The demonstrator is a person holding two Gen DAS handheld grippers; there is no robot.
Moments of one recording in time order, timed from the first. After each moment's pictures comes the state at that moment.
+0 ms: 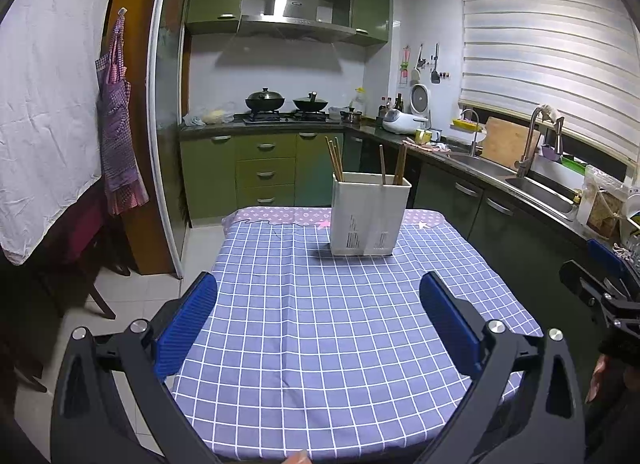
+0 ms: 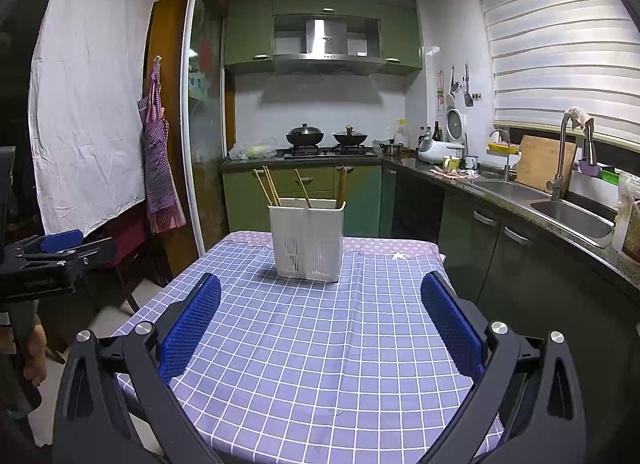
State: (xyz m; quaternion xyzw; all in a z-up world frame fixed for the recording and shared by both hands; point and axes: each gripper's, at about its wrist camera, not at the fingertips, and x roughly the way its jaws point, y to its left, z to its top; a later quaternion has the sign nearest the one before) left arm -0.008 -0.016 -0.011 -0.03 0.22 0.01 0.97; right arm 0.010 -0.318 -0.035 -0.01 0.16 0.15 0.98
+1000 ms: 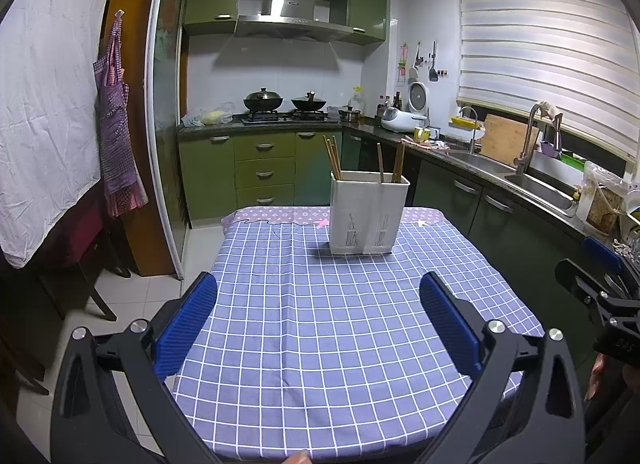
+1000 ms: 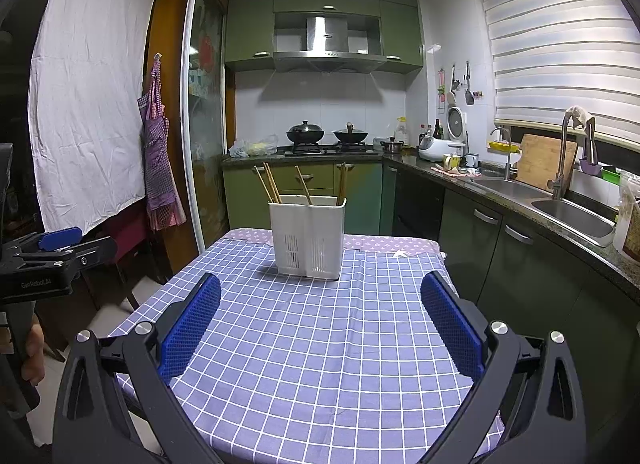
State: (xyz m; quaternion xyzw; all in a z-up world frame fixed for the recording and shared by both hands) left arm -0.009 -0.020 -0.013 -0.02 0.23 0.01 0.97; right arm 0.012 -0.320 -0.038 -0.01 0.16 0.15 0.98
